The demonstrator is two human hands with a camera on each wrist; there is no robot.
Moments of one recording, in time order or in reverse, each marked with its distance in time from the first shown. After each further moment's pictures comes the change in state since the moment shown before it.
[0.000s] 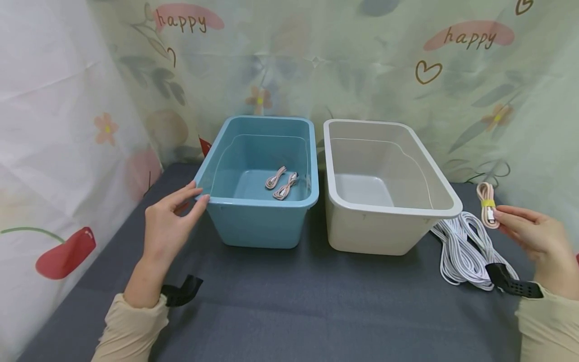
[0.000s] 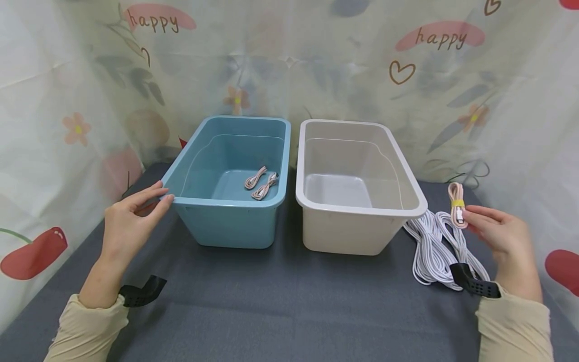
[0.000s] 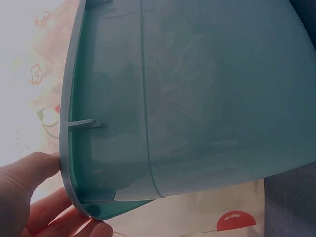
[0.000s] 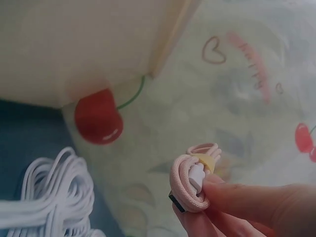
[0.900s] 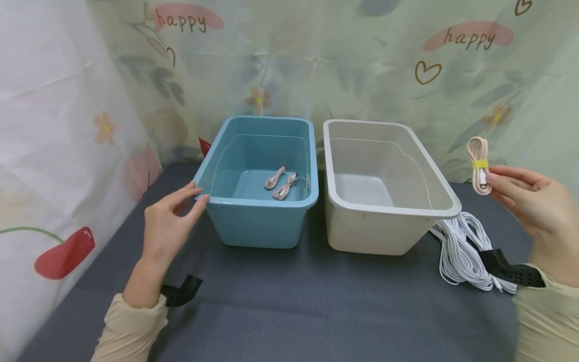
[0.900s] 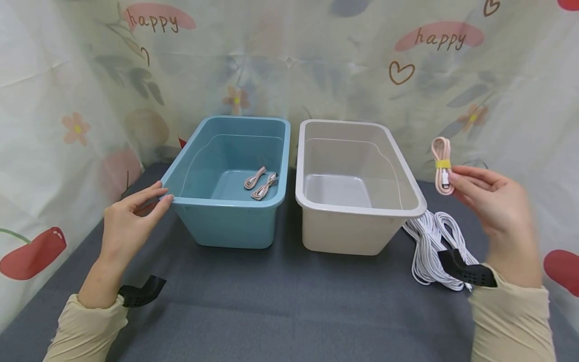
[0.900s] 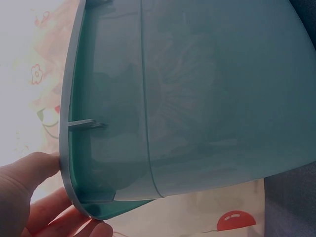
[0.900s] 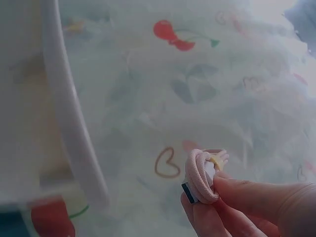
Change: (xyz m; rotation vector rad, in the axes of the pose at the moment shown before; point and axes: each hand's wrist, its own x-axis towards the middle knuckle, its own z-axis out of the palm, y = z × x) left_hand 0.000 0.002 0.000 0.005 -0.003 0.001; right_hand -0.036 -0.082 0.077 0.227 -0.101 -0.208
